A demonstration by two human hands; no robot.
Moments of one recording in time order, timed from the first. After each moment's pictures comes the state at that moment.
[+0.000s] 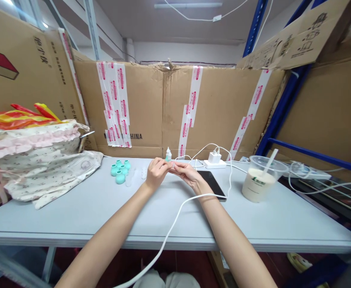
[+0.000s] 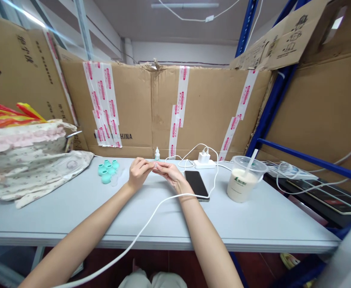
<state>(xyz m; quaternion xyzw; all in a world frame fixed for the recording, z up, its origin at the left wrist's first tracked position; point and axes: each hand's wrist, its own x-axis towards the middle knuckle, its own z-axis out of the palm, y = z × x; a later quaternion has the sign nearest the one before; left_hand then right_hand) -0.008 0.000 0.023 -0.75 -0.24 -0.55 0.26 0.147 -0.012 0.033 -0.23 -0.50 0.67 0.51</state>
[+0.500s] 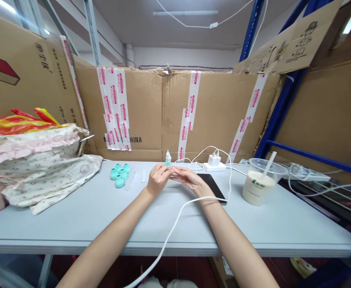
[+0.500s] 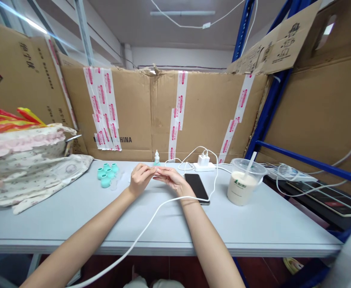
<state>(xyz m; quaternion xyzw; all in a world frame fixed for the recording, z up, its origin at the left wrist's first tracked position) -0.003 -0.006 0.022 -0.76 -0.21 -0.55 0.27 0.155 -0.011 0.032 -0.24 -0.48 0.71 0.46</state>
